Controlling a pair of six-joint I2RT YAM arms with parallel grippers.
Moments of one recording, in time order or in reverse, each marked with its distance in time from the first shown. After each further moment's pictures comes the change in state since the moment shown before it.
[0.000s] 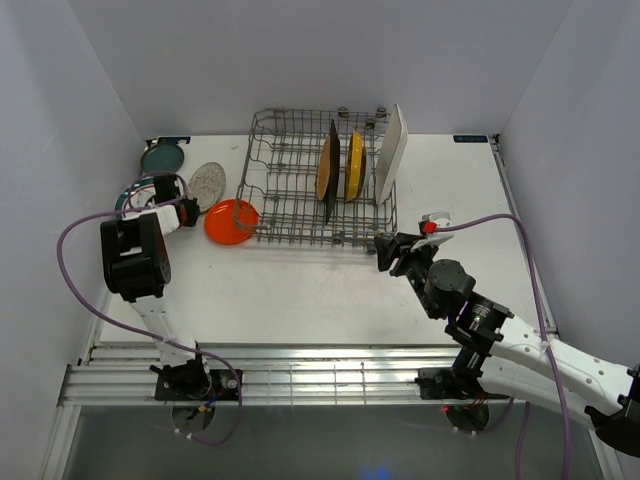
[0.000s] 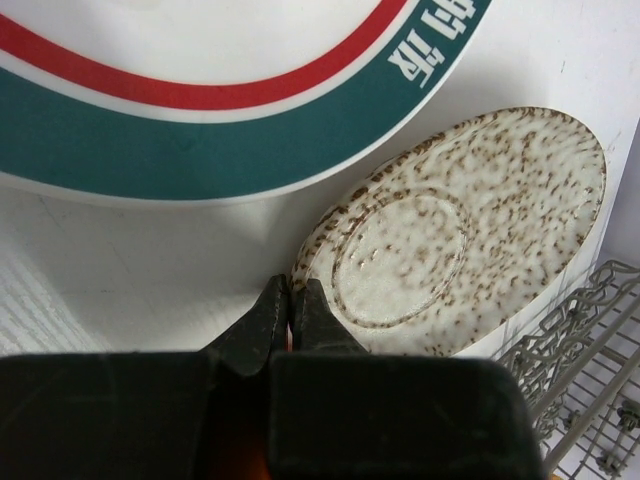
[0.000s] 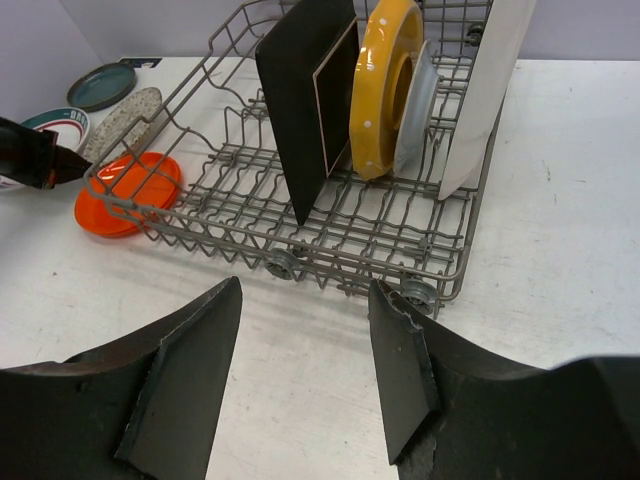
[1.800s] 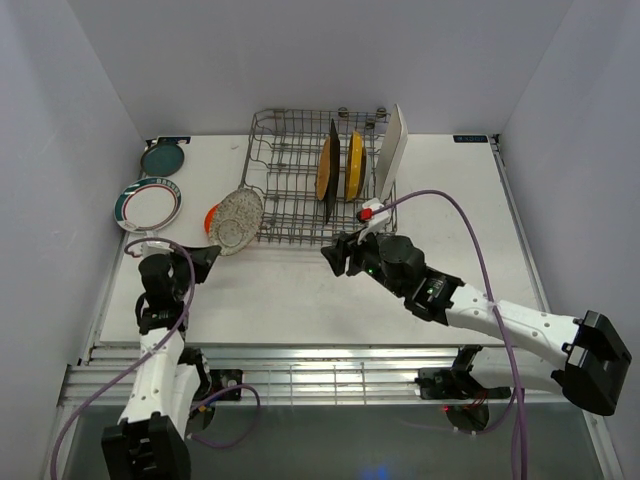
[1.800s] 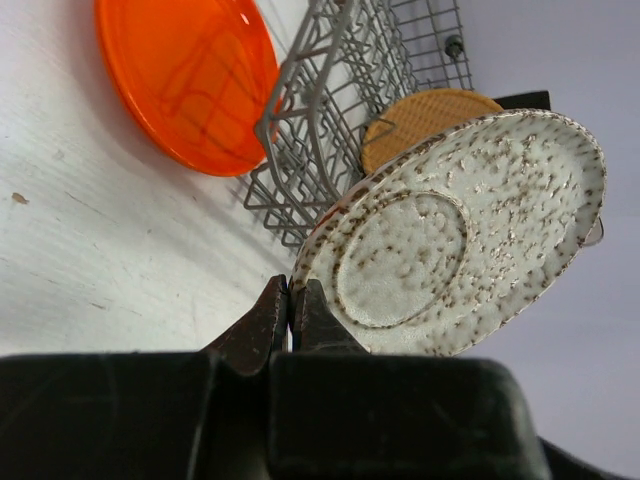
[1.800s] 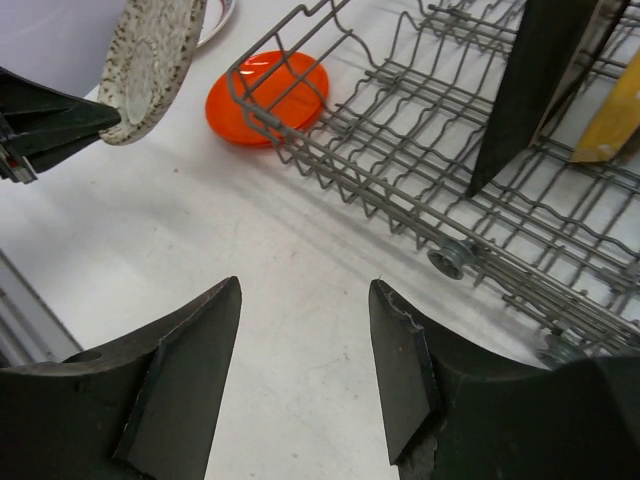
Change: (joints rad) left arm -0.010 -1.209 -0.853 0.129 0.396 0.174; right arm 0.000 0.383 0.141 0.107 -0.367 0.034
